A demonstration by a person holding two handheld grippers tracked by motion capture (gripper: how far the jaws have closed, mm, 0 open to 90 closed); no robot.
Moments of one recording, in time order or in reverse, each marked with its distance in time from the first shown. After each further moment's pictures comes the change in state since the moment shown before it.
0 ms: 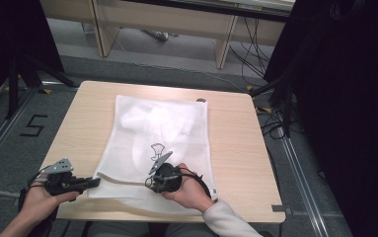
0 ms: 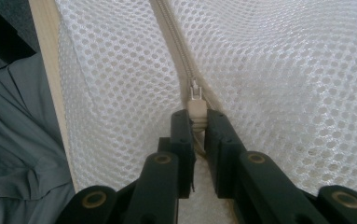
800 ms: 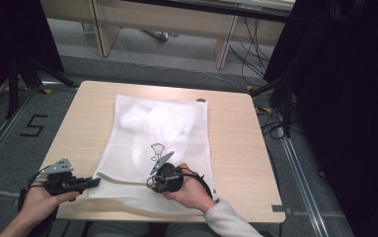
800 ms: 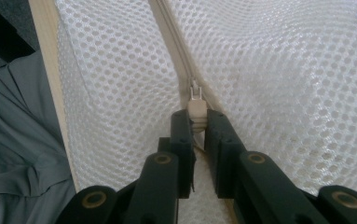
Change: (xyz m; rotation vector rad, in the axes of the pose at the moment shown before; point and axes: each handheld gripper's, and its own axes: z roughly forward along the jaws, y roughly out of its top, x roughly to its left) left arm 0.000 0.000 0.000 -0.004 0.004 -0.003; right arm -0.001 -0.002 -0.002 0.004 -0.003 0.003
